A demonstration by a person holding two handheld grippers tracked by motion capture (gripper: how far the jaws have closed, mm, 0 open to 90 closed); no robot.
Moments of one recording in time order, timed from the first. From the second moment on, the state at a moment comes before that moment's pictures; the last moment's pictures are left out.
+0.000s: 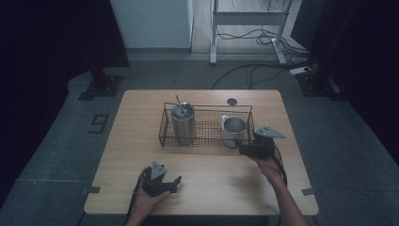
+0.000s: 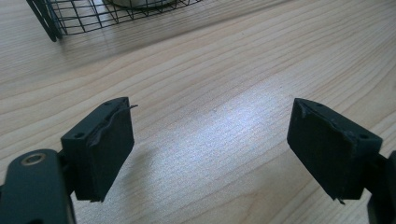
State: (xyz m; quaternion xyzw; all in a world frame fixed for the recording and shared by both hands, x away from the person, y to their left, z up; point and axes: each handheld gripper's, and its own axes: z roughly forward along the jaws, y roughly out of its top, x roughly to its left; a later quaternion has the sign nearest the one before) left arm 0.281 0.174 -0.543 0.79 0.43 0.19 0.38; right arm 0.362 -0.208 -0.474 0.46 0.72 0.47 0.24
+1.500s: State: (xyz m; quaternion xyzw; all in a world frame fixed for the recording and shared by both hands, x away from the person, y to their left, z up) left arm 0.284 0.173 -0.544 0.80 0.43 0.18 0.37; right arm 0.301 -0.227 -0.550 0.48 0.75 0.42 0.19
